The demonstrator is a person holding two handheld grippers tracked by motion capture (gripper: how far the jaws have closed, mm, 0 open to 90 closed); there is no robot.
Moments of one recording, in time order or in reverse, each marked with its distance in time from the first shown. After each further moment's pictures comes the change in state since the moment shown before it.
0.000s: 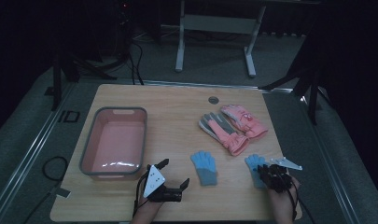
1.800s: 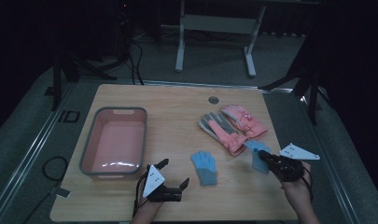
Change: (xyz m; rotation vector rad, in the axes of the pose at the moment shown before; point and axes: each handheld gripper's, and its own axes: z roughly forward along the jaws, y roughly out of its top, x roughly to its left) left arm 0.000 0.000 0.000 -0.009 0.002 -0.009; right arm 0.000 0.059 -0.054 -0.203 0.292 -0.311
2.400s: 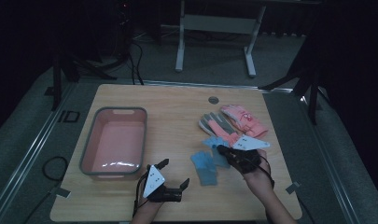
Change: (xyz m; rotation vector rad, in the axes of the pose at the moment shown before) left arm -0.001 0.000 0.000 0.000 -0.004 0.003; right arm 0.083 0.051 0.065 0.012 0.172 -0.139
